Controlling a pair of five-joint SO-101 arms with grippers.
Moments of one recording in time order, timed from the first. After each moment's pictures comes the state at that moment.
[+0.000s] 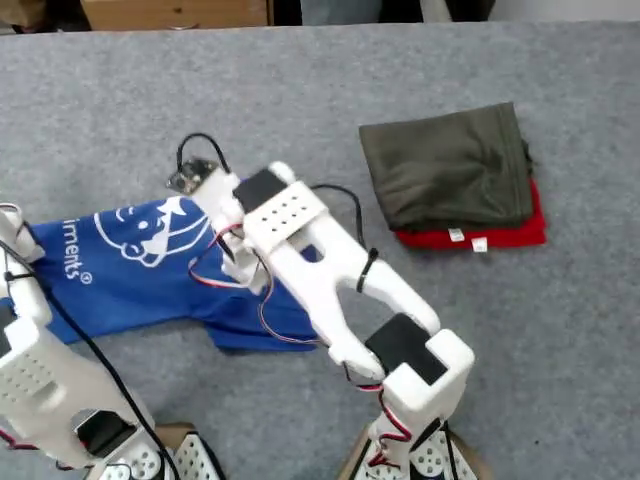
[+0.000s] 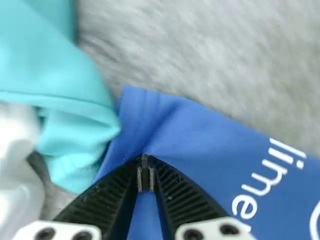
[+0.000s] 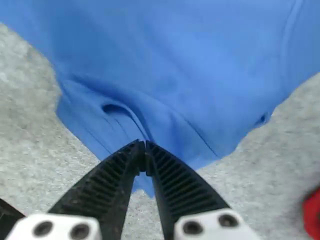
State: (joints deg) left arm -46.4 20.0 11.7 45.6 -5.4; right arm -39.7 13.5 1.5 83.2 15.8
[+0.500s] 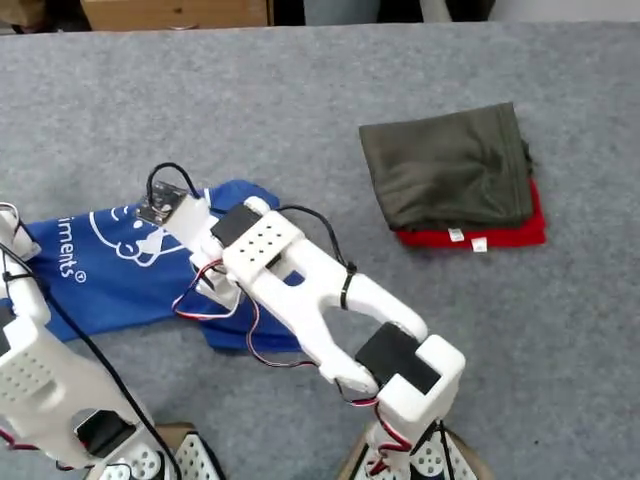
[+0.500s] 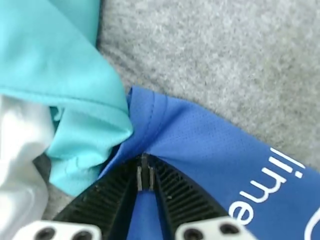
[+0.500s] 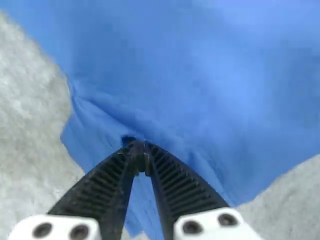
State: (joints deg) left arm -46.7 19.6 12.9 42.9 -2.9; right arm -46.3 13.3 8.1 67.9 15.7
